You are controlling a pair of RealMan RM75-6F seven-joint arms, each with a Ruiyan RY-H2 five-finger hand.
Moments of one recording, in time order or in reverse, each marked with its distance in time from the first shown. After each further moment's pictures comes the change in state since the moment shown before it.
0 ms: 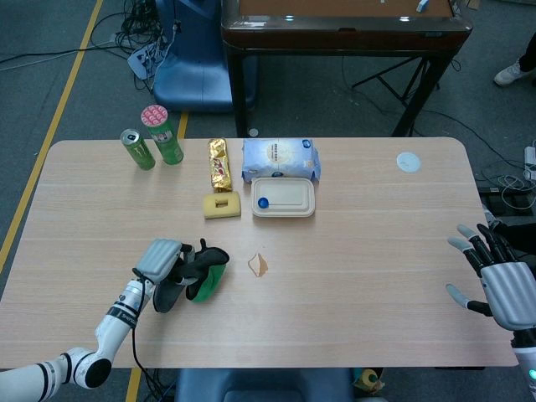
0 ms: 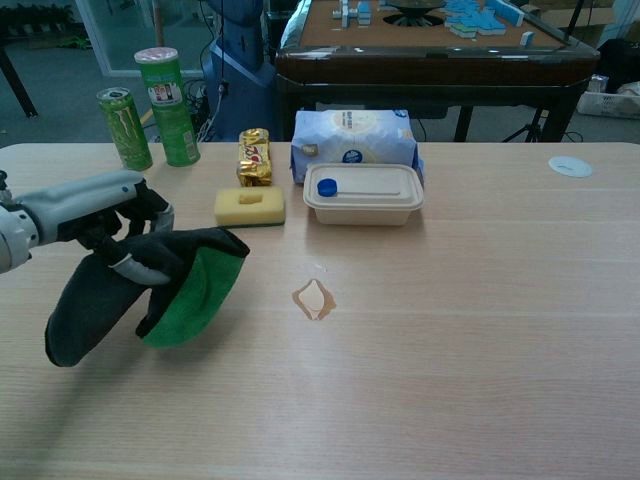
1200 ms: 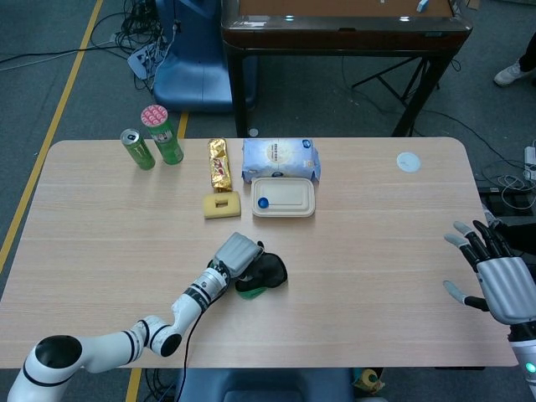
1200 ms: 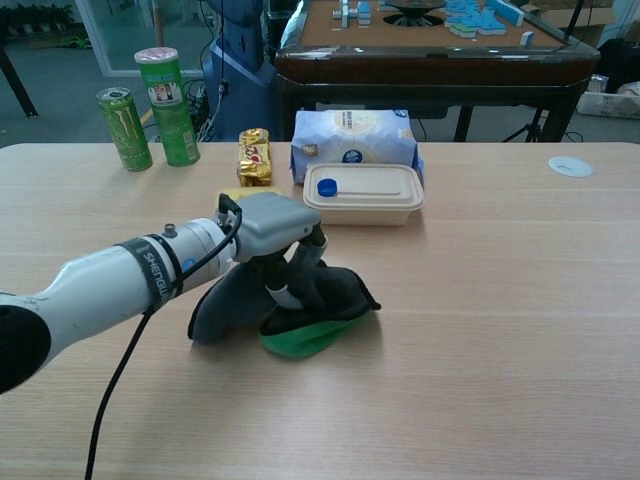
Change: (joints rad) left arm -0.316 -0.402 -0.036 0.431 -0.015 -0.166 0.339; right arm 0.022 0.009 0.010 -0.003 0.019 -0.034 0.005
